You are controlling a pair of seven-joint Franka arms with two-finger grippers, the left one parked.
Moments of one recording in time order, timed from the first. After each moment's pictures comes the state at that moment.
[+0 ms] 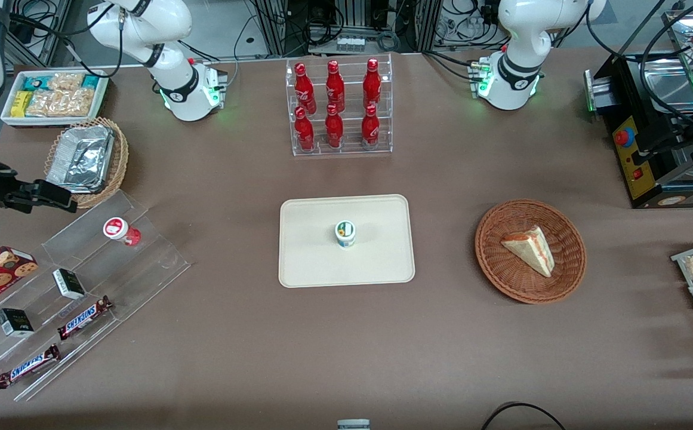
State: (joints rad) arm 0.08 0.05 -0.19 -1.60 0.07 1.60 -0.05
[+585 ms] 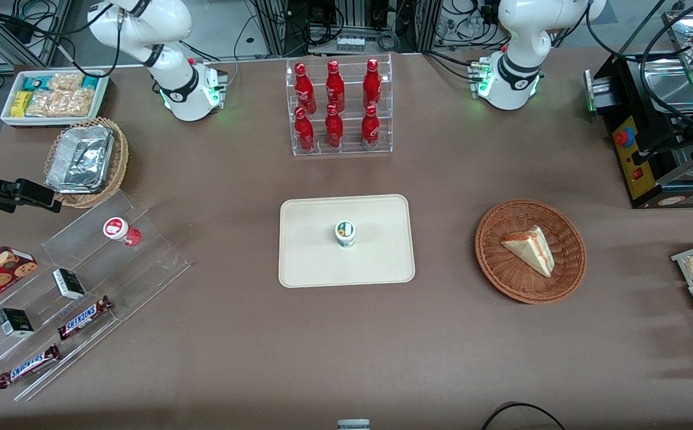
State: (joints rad) arm 0.05 0.05 -0.18 -1.59 0.06 1.60 -0.07
